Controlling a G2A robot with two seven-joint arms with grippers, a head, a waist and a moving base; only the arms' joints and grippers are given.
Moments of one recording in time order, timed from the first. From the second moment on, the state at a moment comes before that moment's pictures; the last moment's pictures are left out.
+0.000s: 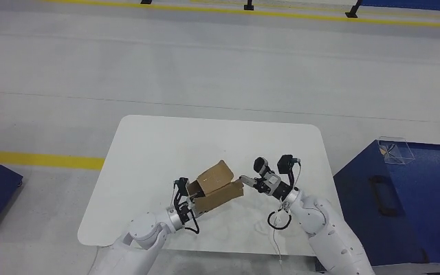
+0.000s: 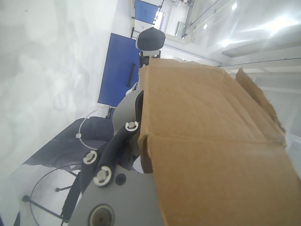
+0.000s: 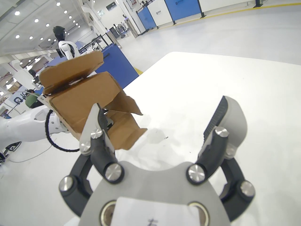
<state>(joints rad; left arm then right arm) 1.18 -1.28 -1.05 -1.32 -0.57 -0.10 -0.70 -1.15 -1.15 1.20 -1.27 -0.68 -0.74 0.01</state>
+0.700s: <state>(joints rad) 1.18 -1.29 -1.04 -1.29 -0.53 -0.22 -0.70 -1.17 -1.16 1.14 -1.32 -0.71 -0.70 0.09</state>
